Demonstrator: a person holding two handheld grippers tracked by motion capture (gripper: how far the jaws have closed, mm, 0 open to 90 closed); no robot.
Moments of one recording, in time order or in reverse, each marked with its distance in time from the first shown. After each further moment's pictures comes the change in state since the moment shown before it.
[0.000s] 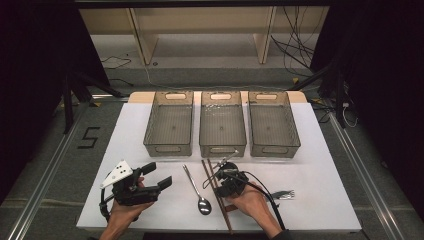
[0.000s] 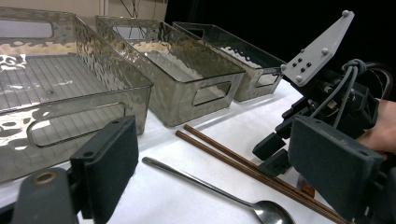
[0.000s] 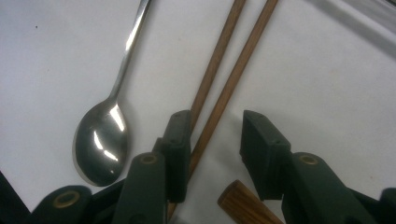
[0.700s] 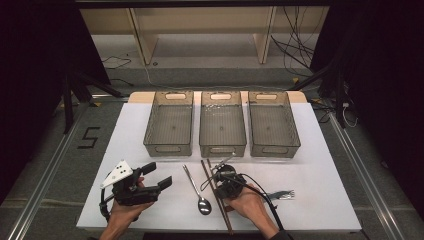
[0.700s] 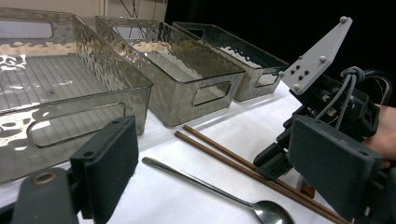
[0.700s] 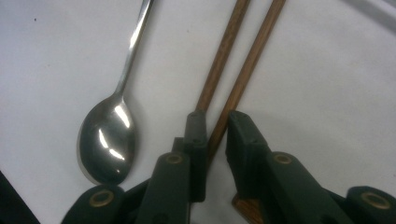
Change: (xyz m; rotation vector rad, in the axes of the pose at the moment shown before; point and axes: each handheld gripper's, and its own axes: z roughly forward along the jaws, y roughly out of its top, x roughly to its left) left arm 0.000 0.000 0.000 0.001 -0.001 0.003; right arm 0.007 -0.001 0.005 0.015 -0.007 0.005
